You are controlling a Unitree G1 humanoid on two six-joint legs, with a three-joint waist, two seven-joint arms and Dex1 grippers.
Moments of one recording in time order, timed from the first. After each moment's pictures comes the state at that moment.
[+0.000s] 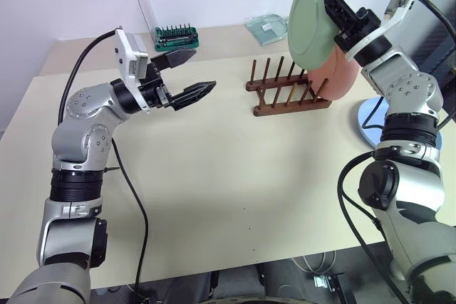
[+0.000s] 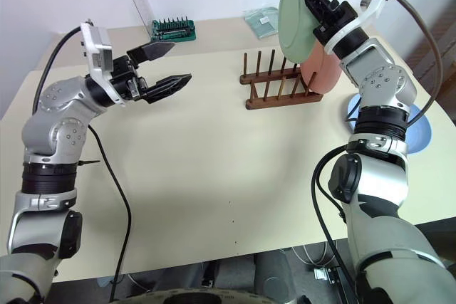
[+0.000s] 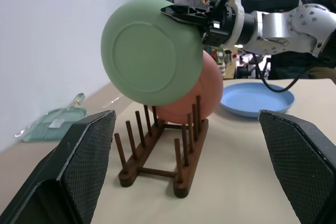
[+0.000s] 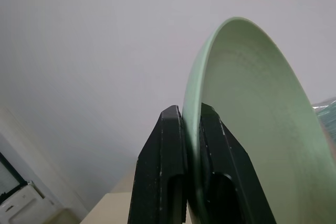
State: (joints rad) left arm -0.69 0.55 0.09 0.03 -0.57 0.32 -0.98; right arm -1.10 -0.46 -0.46 0.64 0.75 0.60 0.64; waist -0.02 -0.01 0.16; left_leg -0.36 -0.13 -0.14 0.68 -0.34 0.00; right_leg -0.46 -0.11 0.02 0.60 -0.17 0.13
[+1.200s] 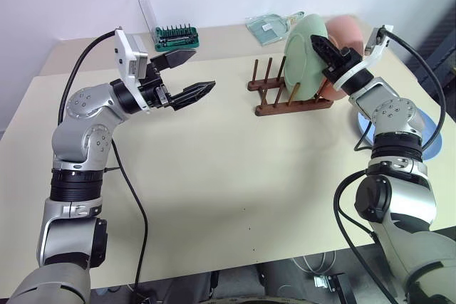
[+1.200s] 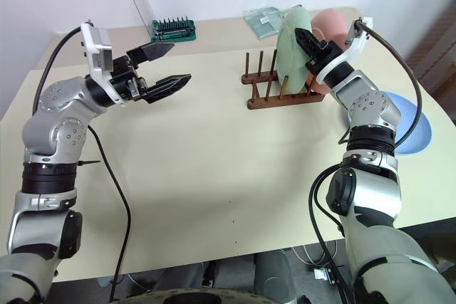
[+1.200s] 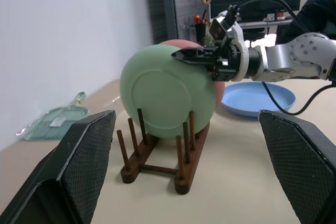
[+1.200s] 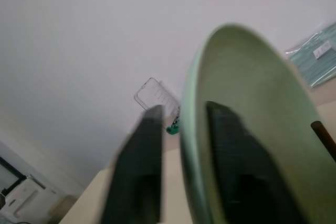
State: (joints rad) left arm -0.69 0.55 0.09 0.03 -0.57 0.32 -0.98; right arm -0.99 -0.44 -0.45 0.71 0.71 0.58 0.69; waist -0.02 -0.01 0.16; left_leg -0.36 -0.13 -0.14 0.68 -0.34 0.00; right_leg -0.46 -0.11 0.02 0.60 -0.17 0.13
